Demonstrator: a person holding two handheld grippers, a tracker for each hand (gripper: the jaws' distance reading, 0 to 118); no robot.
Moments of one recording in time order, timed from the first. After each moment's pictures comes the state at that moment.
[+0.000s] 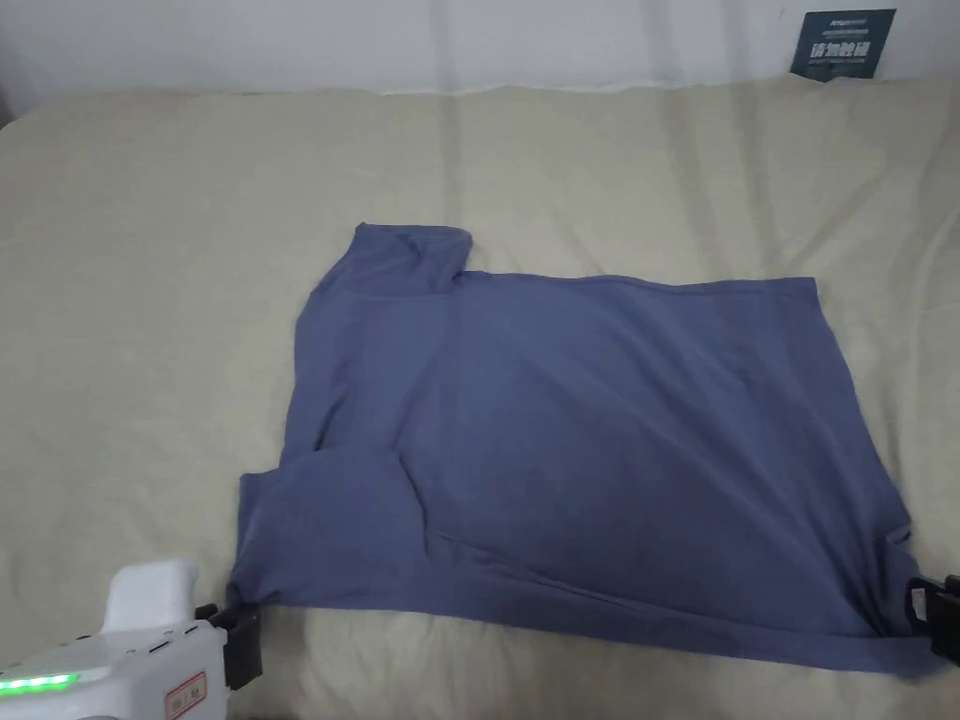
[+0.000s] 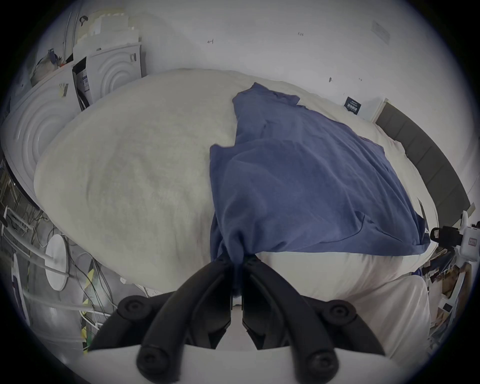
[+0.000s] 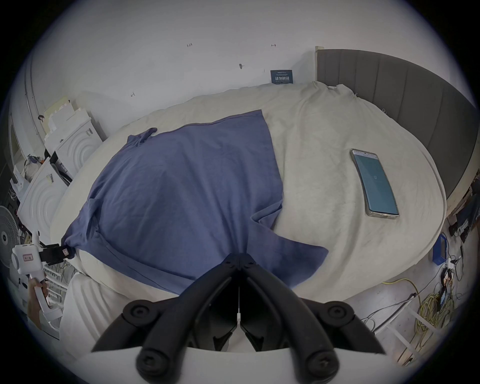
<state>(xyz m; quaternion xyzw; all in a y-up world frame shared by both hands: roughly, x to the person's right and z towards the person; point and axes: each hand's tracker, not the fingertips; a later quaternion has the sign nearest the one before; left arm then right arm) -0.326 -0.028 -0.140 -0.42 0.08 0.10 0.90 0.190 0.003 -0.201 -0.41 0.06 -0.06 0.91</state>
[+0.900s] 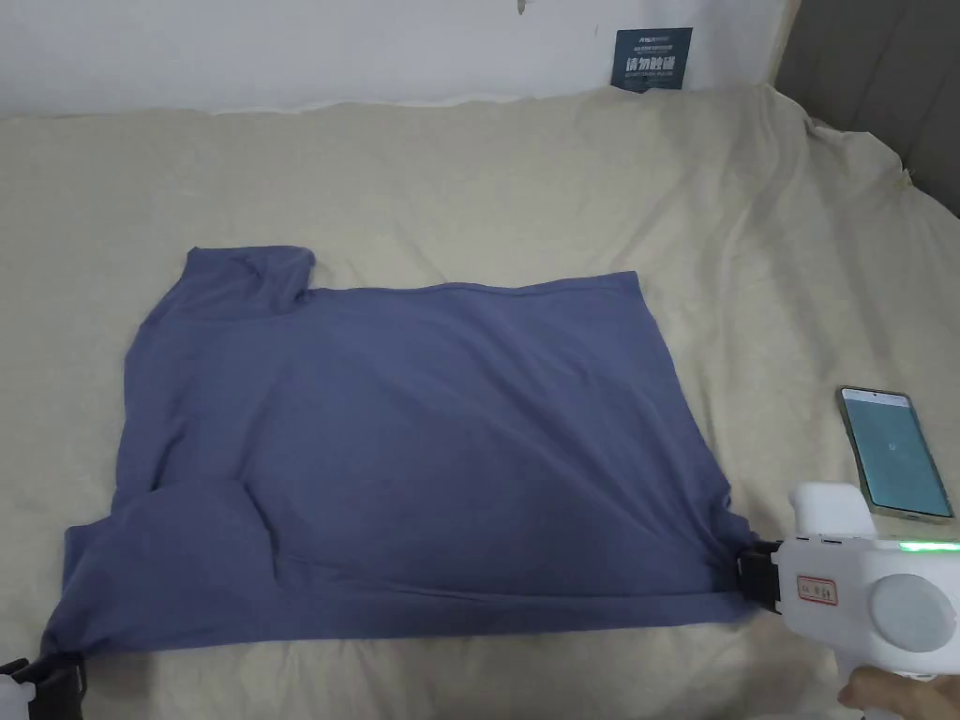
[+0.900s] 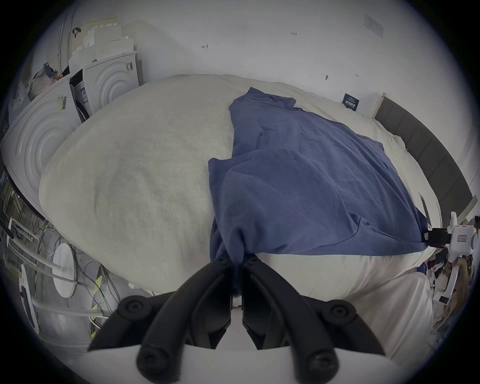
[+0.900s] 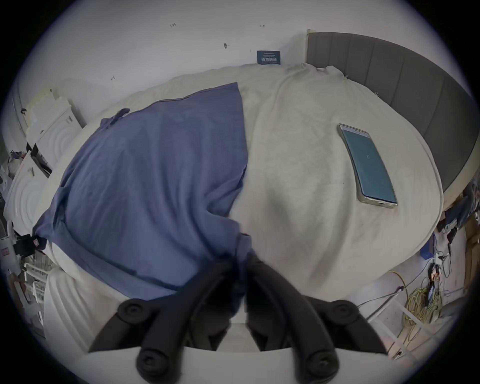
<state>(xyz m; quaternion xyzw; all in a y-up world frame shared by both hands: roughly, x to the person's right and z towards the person) -0.332 -0.025 -0.147 -0.43 0.09 0.08 0.89 0.219 -0.044 -0.229 -0.45 0.02 -0.05 0.89</state>
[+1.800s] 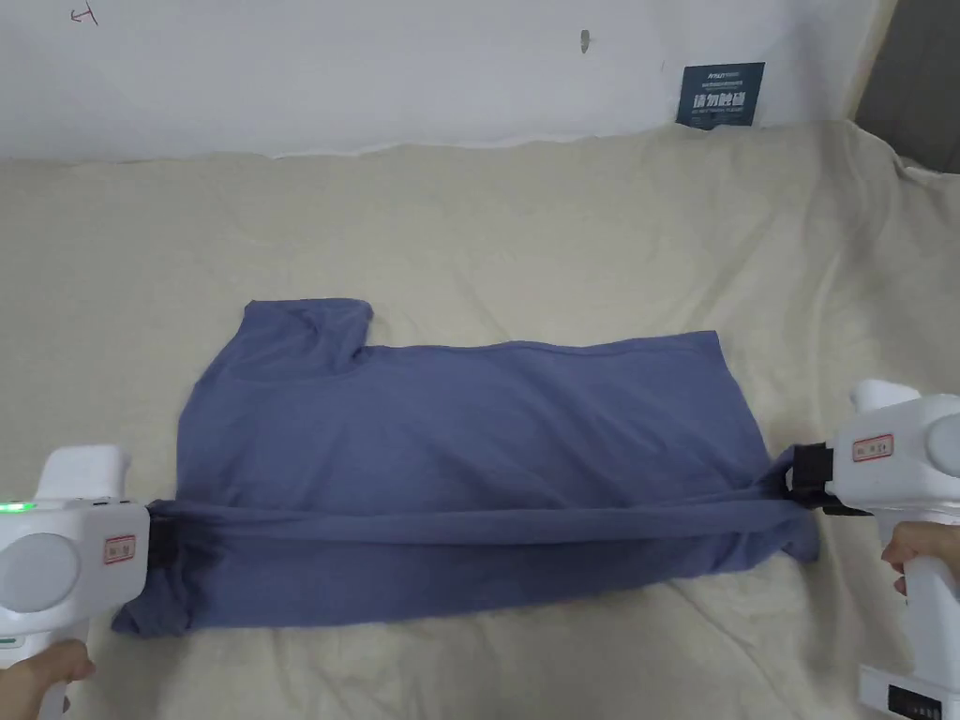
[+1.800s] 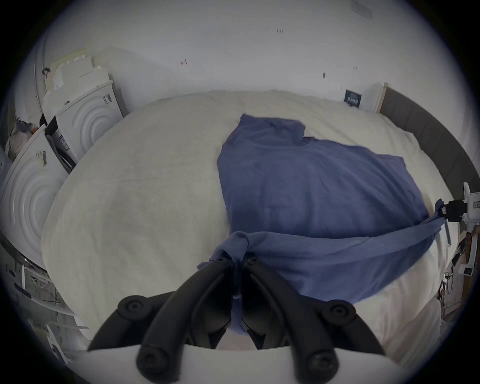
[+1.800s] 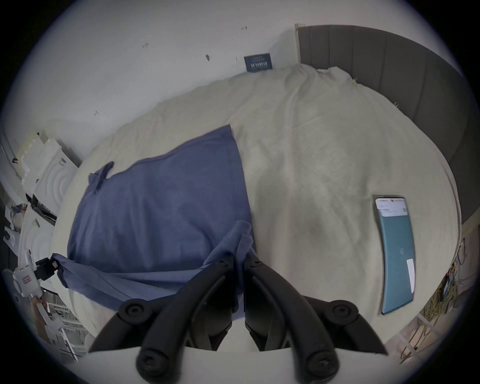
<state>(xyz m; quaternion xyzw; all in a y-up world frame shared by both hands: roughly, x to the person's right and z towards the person) -0.357 -0.003 -0.343 -0.44 0.08 0.00 0.89 0.208 -0.005 -0.408 -0.47 0.01 -0.11 0.88</state>
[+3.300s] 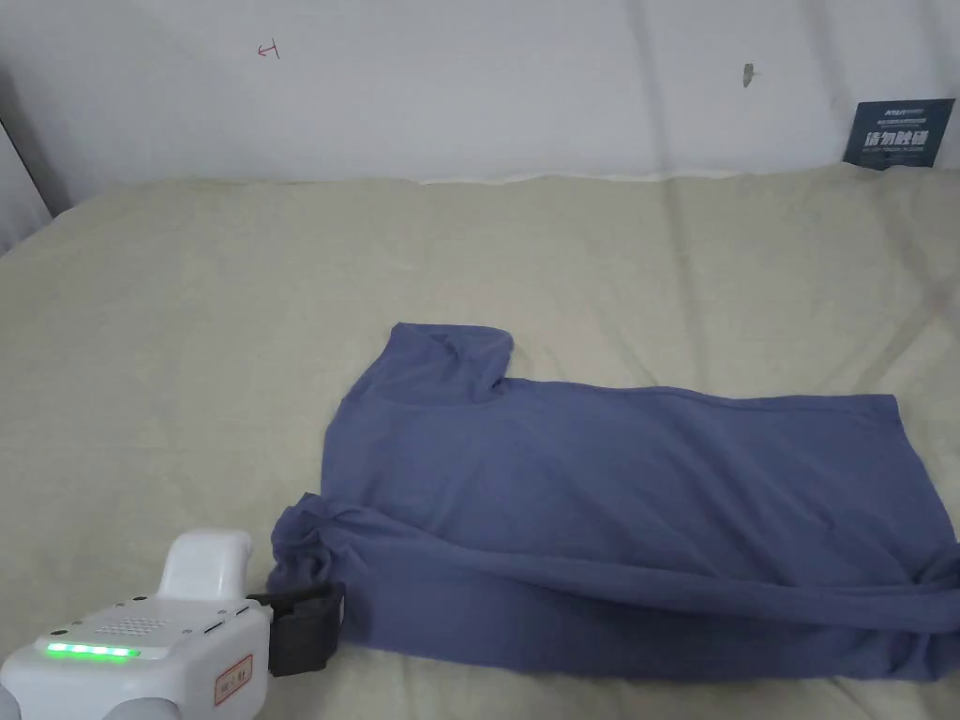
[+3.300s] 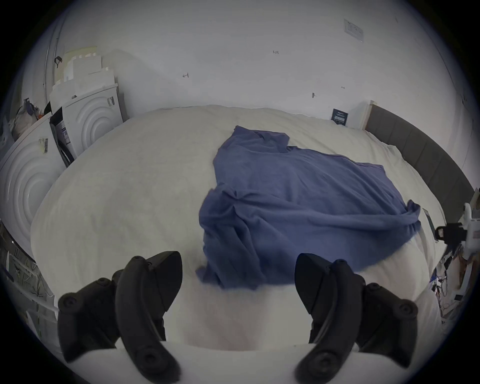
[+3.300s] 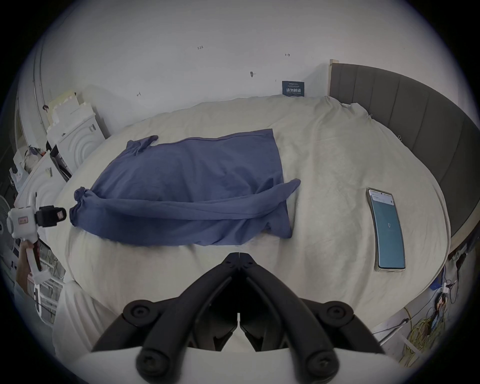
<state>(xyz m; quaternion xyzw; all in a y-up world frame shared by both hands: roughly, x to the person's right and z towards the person) -0.360 -0.010 -0.271 -0.37 0.06 0.04 0.93 0.177 0.012 -0.268 -0.39 0.09 -0.03 0.92</state>
